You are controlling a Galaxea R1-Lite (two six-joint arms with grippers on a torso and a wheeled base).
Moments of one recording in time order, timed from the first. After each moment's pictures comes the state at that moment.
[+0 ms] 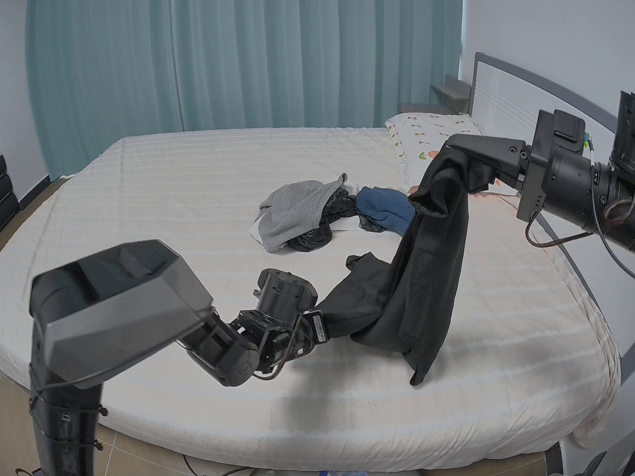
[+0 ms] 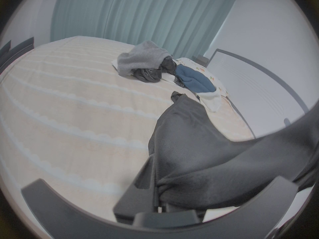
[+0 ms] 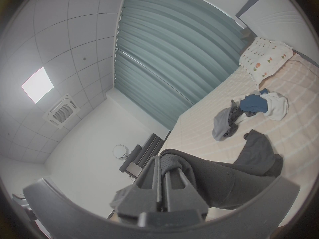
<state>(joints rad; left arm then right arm) -0.61 2.27 -1.05 -0.55 0.18 -0.65 0.49 1.46 -0.94 -0.55 0.35 0.85</state>
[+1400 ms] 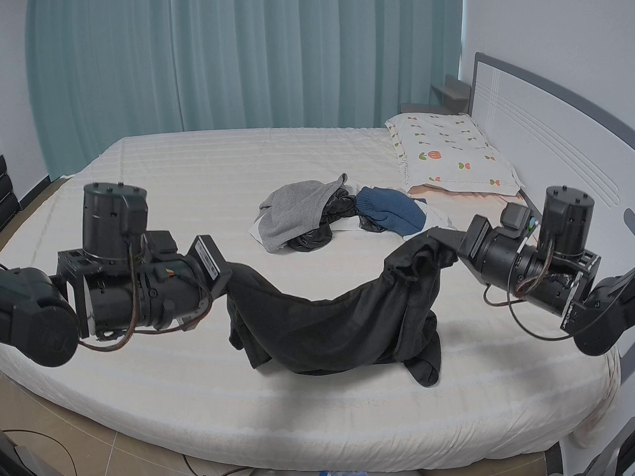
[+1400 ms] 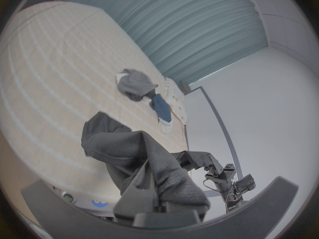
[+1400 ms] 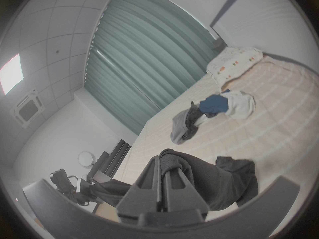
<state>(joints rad) -0.48 1.62 -0.74 -0.44 -0.18 -1.02 0.46 1.76 -0.66 -0.95 0.11 0.80</state>
